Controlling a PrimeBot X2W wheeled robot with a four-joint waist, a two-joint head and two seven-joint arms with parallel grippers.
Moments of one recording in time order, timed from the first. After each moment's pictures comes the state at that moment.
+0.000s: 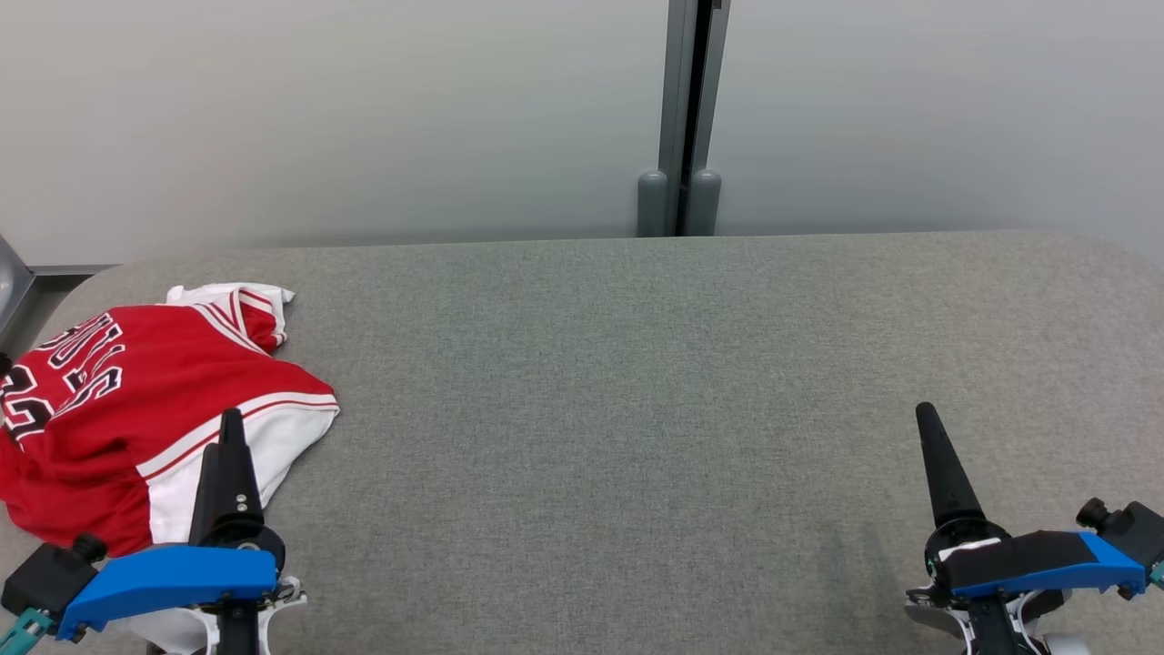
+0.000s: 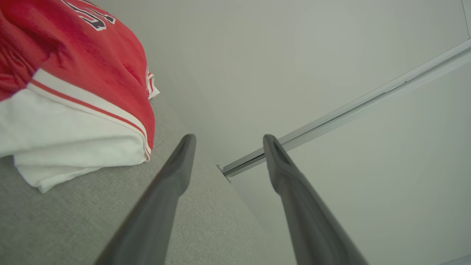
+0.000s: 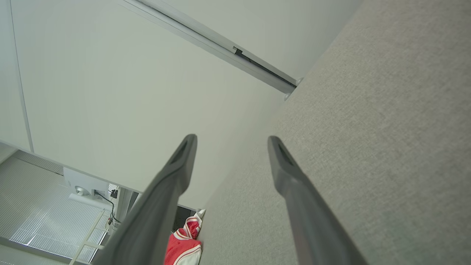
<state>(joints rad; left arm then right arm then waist) -0.08 0.04 0.11 0.21 -1.08 -0.13 -0.04 -0.10 -0.04 -0.02 0.24 1.14 0.13 -0.04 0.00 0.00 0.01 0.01</state>
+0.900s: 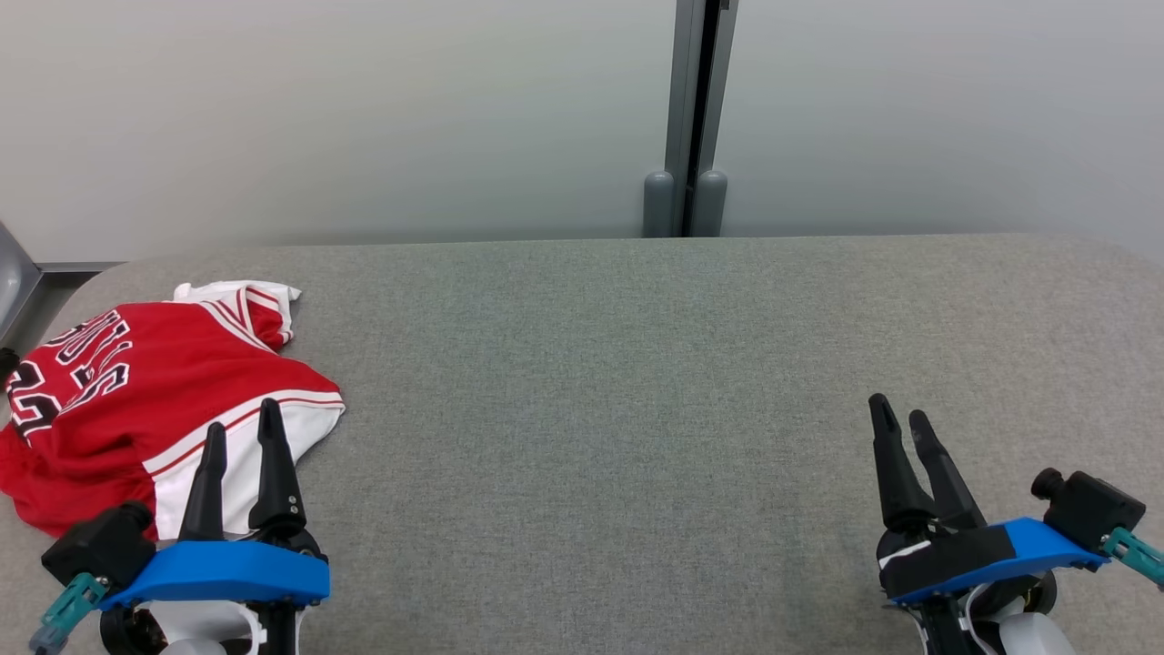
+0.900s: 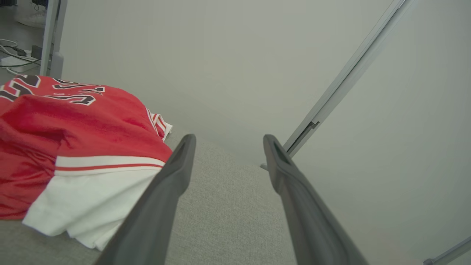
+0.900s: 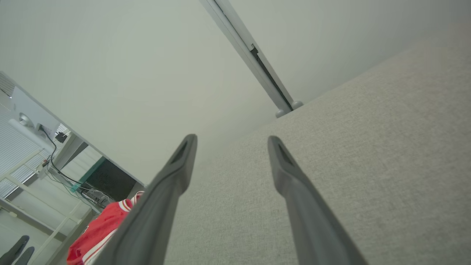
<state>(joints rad) -0.09 0.06 0.06 0.22 -0.59 -0.12 -0.13 -0.12 -0.04 0.04 0.25 0.73 0.13 -0.13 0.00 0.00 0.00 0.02</state>
